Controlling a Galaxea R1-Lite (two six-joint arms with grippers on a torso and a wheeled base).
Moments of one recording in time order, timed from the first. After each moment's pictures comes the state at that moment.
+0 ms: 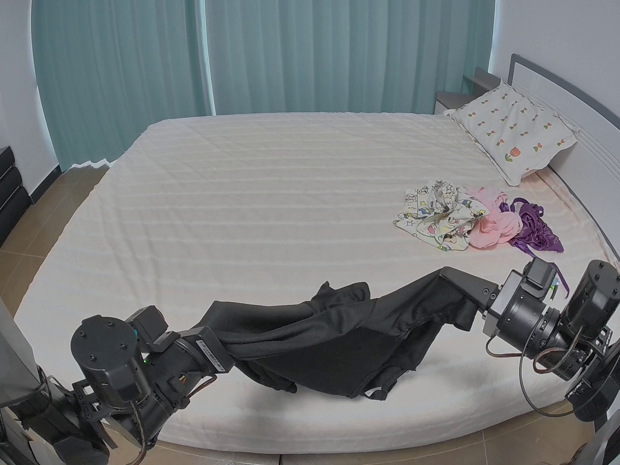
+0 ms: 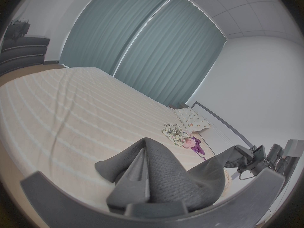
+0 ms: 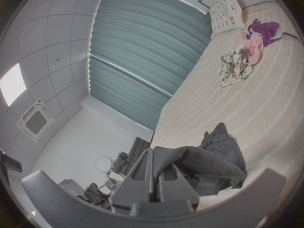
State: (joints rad) left arm -0.74 1.75 -0.16 -1.43 0.41 -0.63; right arm 0.54 1.69 -0.18 -1.55 0.13 0.97
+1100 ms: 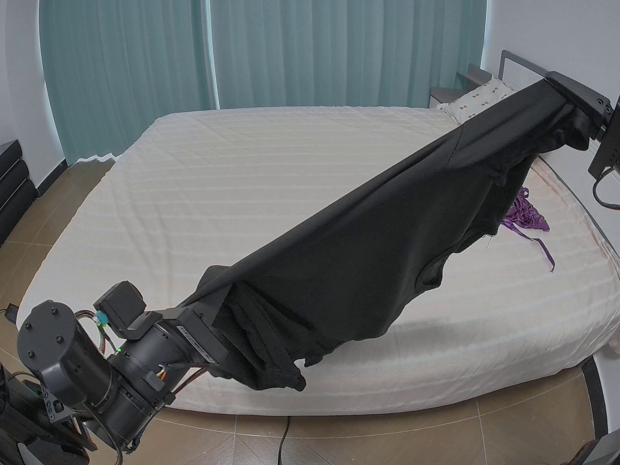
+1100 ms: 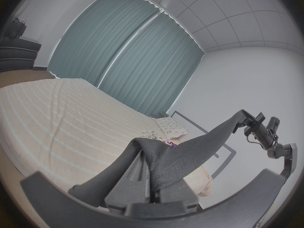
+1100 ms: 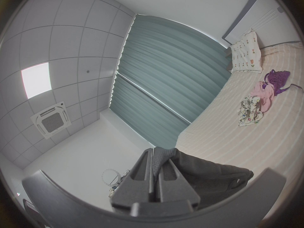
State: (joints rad) left arm -0.81 1.58 -0.21 -1.41 0.42 -0.54; right arm 0.35 1.20 -0.88 -0.64 0.19 0.92
